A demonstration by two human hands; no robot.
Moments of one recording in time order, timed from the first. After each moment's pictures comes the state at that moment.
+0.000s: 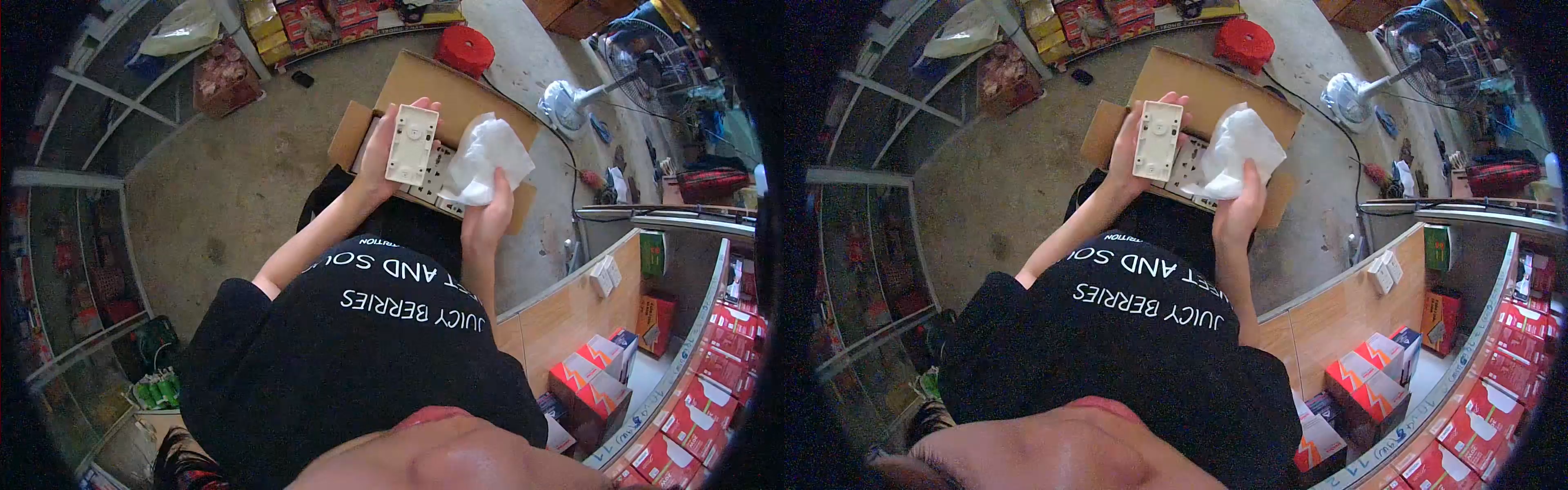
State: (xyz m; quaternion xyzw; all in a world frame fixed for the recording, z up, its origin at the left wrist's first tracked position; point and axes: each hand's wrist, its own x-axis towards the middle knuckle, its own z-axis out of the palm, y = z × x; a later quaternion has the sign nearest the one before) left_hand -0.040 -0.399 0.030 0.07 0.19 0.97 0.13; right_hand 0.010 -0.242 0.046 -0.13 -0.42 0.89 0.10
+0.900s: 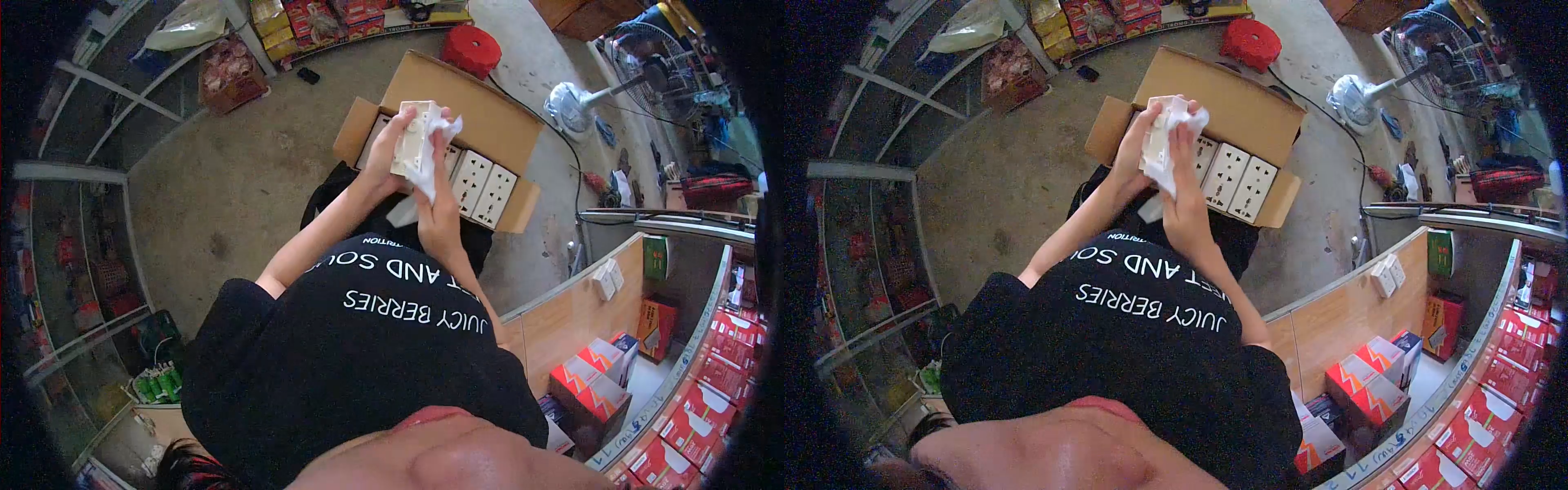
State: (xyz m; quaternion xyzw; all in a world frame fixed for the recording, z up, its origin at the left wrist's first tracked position) left_hand -0.040 -0.397 0.029 0.01 0.24 0.96 0.13; right_hand 0.027 -0.283 0.041 0.23 -0.79 0.56 0.06
